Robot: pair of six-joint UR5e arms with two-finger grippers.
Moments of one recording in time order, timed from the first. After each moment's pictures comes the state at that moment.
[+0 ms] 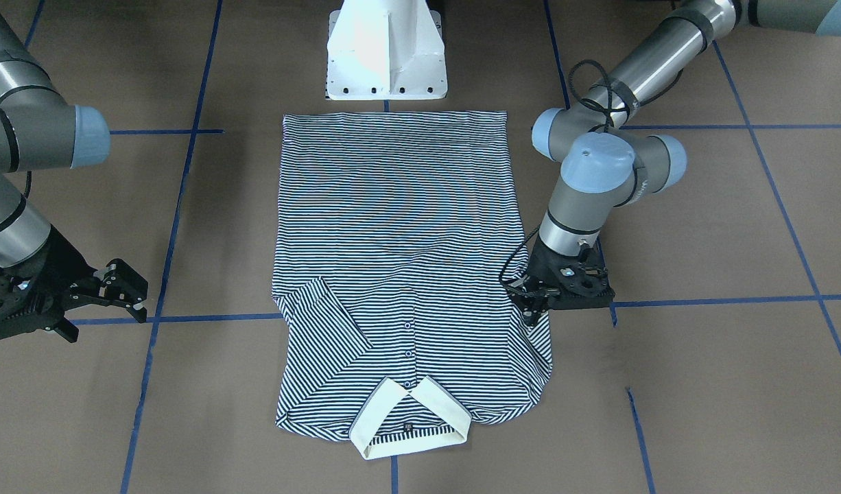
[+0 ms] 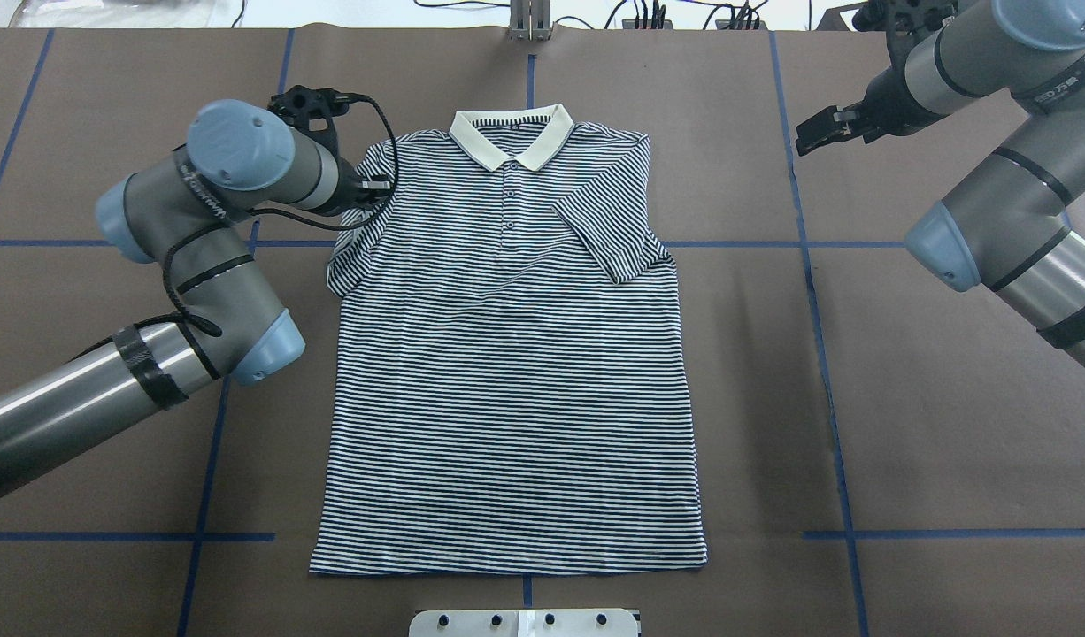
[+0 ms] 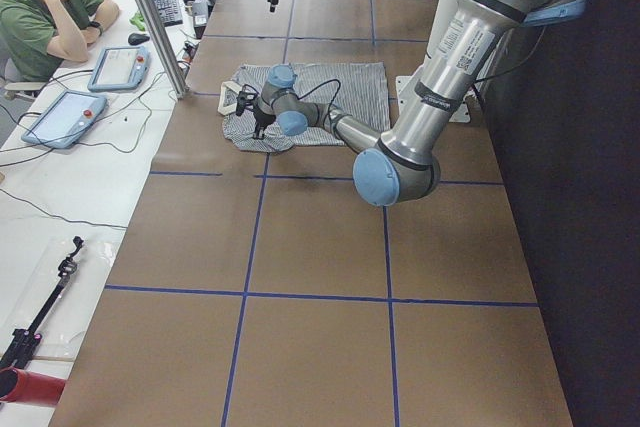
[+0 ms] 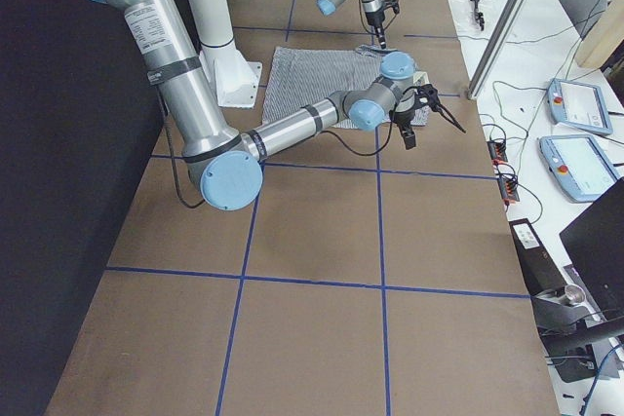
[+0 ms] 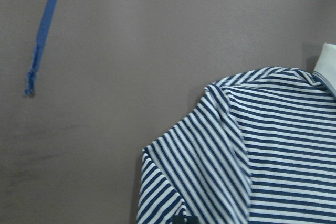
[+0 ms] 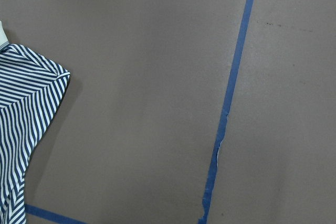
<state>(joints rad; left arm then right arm) -0.73 -2.21 -1.36 -2.07 -1.77 -1.21 1.04 -1.16 1.55 -1.16 2.09 0.65</state>
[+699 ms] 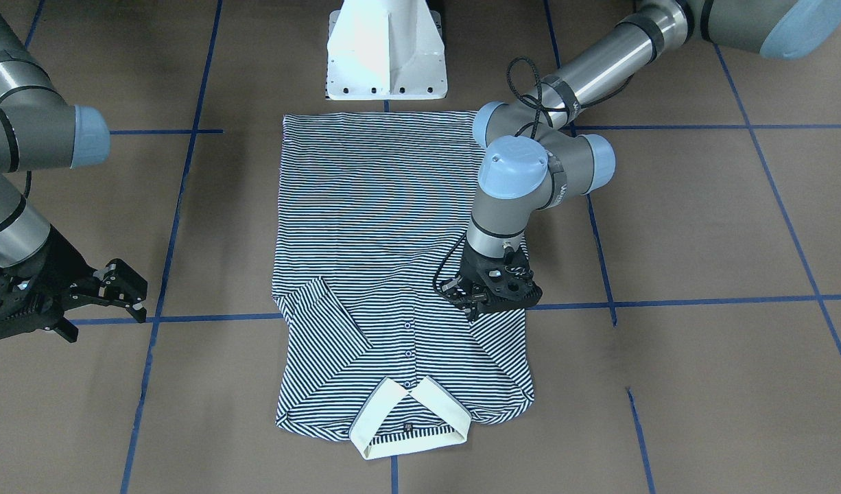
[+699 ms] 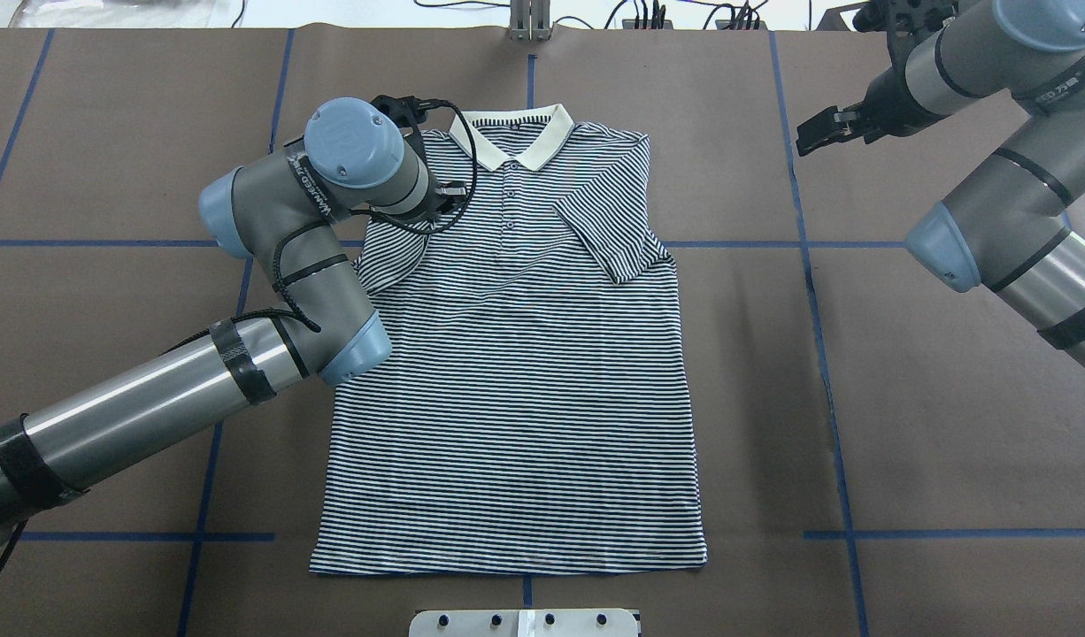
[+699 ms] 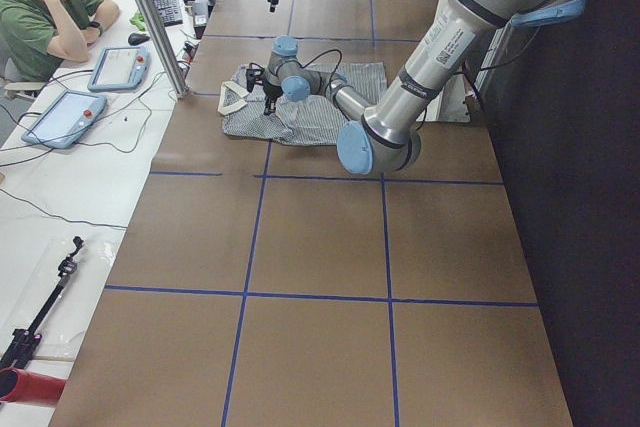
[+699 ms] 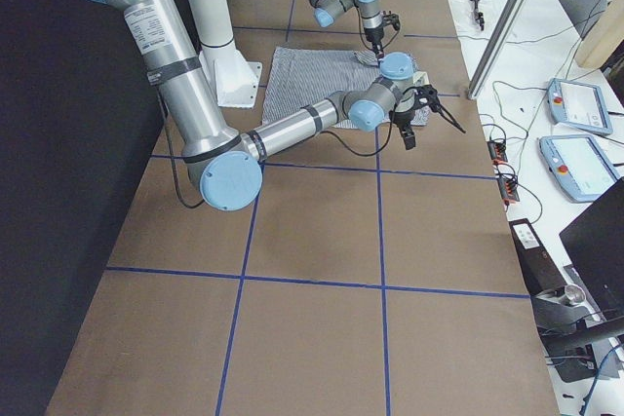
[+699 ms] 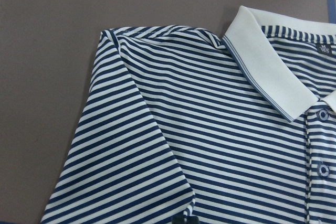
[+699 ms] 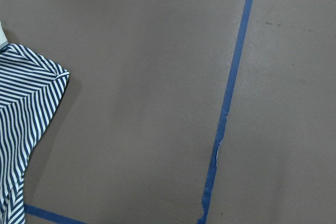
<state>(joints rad) -0.68 -2.37 -1.25 -1.99 -1.77 -1.32 1.04 -1.16 1.56 -1.16 2.09 0.65</state>
